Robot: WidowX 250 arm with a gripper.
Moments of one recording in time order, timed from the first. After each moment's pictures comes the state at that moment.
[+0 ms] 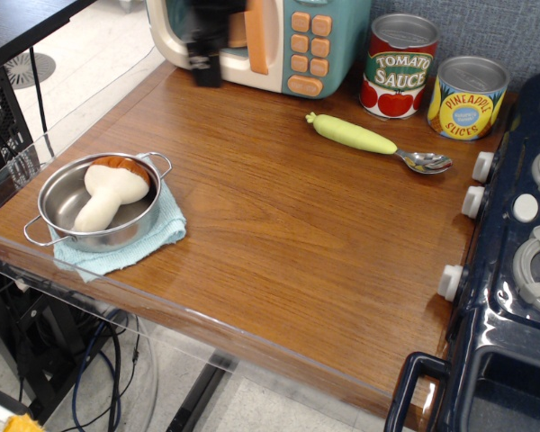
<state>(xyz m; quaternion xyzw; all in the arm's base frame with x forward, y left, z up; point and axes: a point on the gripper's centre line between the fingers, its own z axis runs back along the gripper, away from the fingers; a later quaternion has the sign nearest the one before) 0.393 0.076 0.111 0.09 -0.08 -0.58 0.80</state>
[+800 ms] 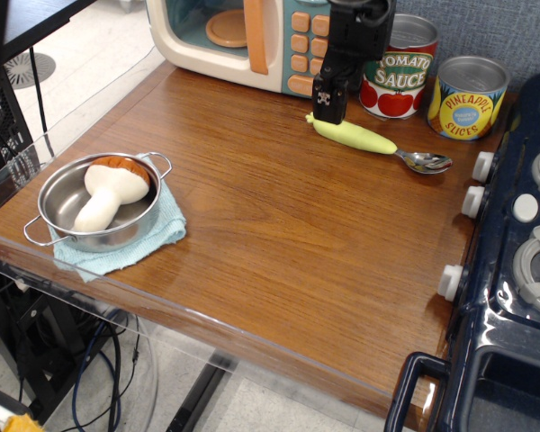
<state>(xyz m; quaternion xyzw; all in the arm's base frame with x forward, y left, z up) 0.448 0.002 0.058 0.06 -0.05 -0.67 0.74</state>
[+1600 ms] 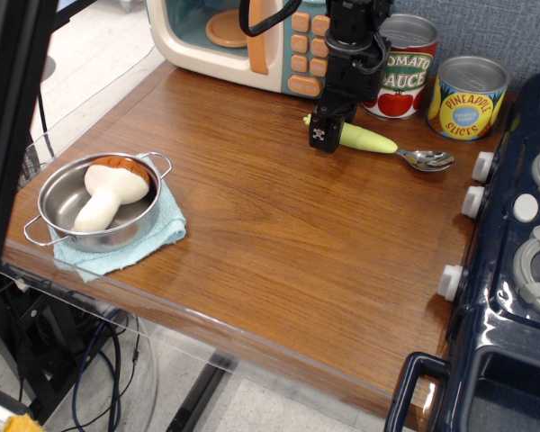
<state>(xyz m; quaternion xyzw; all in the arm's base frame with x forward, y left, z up) 0.450 0.004 0.021 0.07 -0.03 -0.68 0.73</state>
